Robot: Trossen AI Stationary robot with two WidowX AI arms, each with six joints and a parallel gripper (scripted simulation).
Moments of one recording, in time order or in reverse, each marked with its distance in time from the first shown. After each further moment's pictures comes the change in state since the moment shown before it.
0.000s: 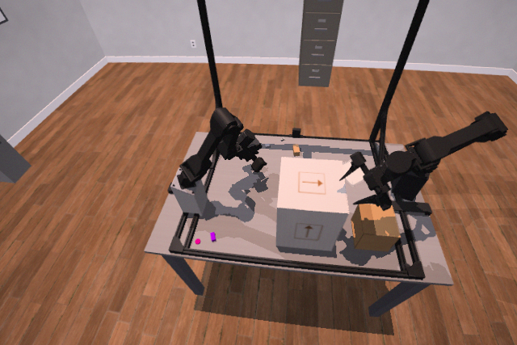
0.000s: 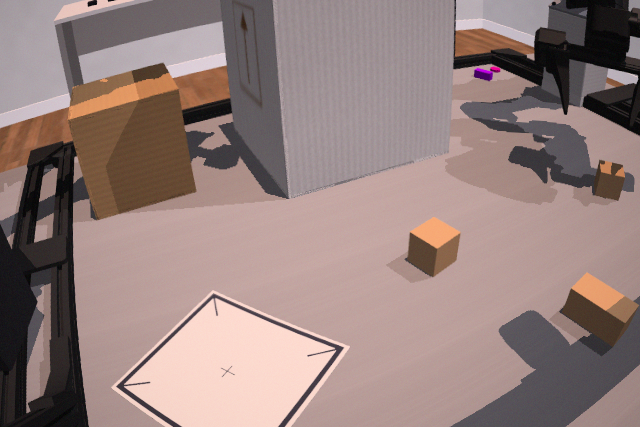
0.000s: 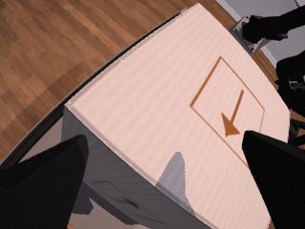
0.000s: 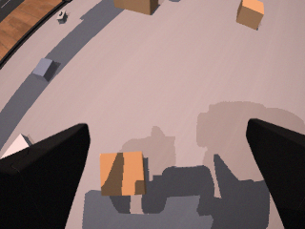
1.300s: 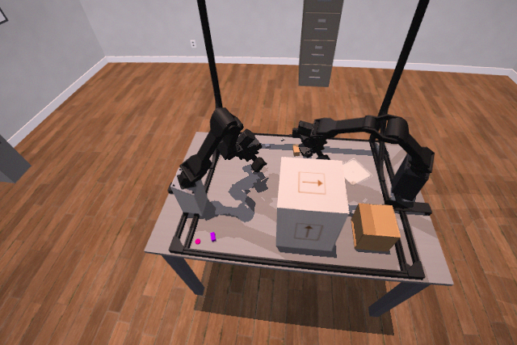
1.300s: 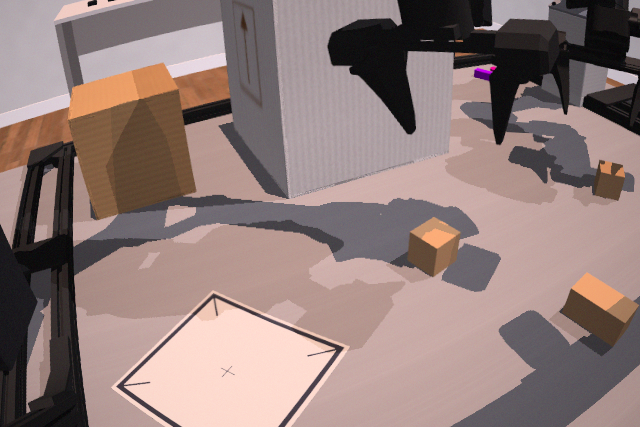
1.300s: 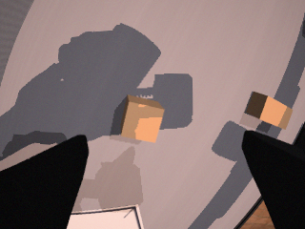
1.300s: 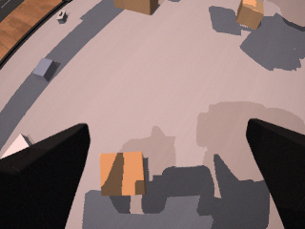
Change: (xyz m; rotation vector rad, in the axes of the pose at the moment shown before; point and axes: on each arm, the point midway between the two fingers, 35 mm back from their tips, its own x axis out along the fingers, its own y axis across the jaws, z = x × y) left arm 0.166 -0.191 -0.298 0.254 0.697 0.240; right arm 0.000 0.000 0.000 0.000 0.000 0.000
